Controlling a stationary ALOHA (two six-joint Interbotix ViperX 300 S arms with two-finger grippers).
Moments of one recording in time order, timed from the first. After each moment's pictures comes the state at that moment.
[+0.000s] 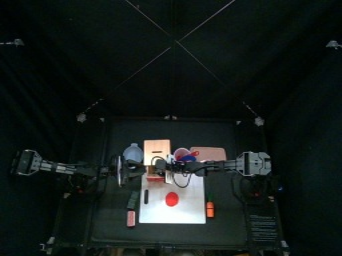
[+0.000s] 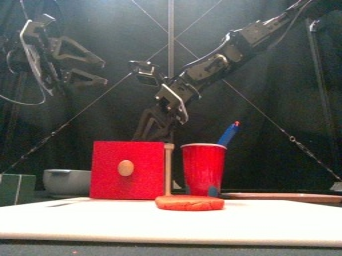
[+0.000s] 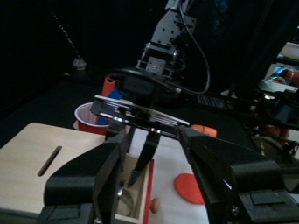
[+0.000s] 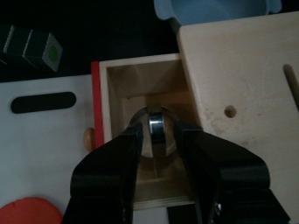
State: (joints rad) left arm 0.02 -0.59 1.27 -0.22 -0.70 0.01; right arm -0.15 0.27 0.31 -0.08 0.17 0.02
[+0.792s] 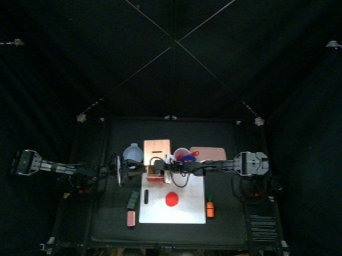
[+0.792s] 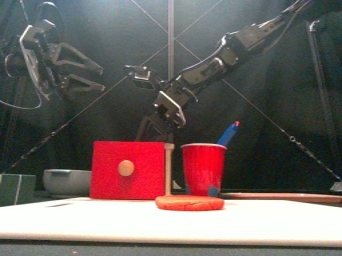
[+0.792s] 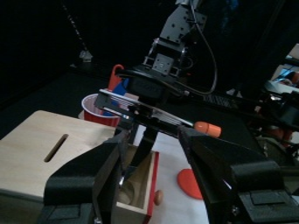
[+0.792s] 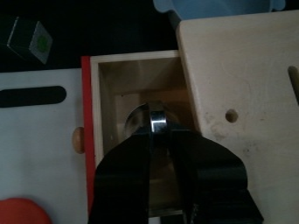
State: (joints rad) left arm 0.02 -0.59 1.29 -0.27 -0.70 0.01; right arm -0.14 0.27 0.28 -0.13 0.20 0.01
